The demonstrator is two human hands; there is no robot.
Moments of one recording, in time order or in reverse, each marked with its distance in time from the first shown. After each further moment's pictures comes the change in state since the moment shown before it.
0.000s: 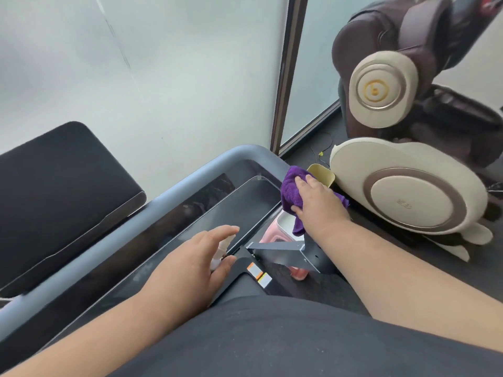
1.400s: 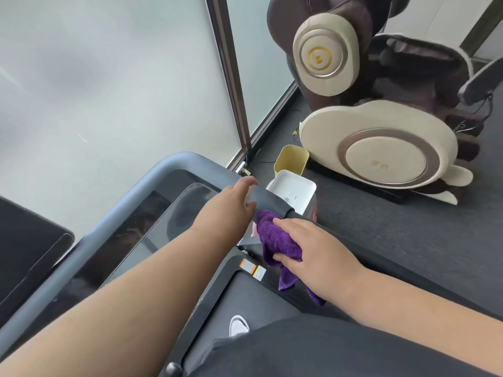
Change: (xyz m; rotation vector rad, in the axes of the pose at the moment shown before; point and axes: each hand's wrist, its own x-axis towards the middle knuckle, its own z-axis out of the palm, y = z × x) left_hand 0.165 0.117 0.116 0.177 -0.115 0.062; right_hand -0.136 0.095 -0.013 0.546 -0.039 -0.069
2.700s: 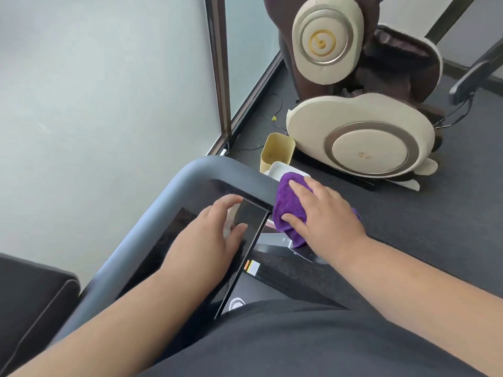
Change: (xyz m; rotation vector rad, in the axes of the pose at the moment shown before) left_hand -0.007 -0.147 -0.049 -0.255 0.023 0.116; right_hand 0.140 -0.062 0.040 -0.561 0.083 0.256
